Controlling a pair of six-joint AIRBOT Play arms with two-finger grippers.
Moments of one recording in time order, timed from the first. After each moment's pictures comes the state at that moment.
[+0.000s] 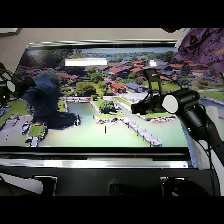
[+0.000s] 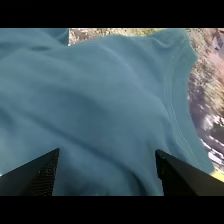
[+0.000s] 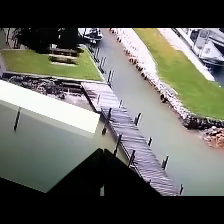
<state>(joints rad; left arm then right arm) 0.29 -1.77 1.52 1.62 -0.57 -1.96 0.41 -1.13 1.17 -1.47 1.09 1.73</state>
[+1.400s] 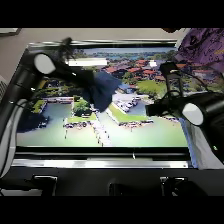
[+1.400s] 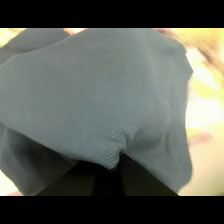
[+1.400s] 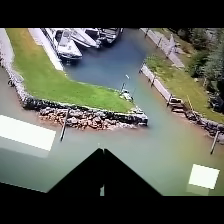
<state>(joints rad) -0.42 -1.59 1.78 1.26 -1.19 -1.83 0.41 -0.94 1.17 -1.69 1.23 1.75</state>
